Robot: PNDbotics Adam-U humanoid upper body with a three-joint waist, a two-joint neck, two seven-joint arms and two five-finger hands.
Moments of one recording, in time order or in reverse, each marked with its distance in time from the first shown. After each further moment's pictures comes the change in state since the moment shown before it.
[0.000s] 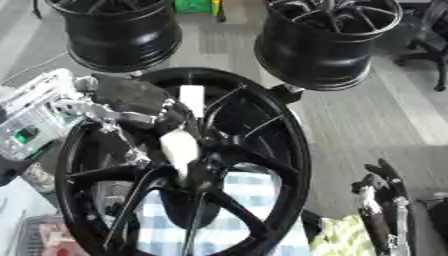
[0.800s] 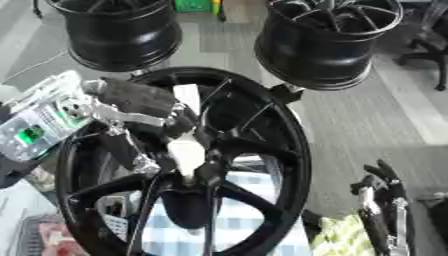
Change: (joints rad) left arm -0.007 0.000 -0.017 -0.040 0.141 0.049 -0.049; right arm 0.000 0.000 0.003 0.005 -0.002 -0.002 0.003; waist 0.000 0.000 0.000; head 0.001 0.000
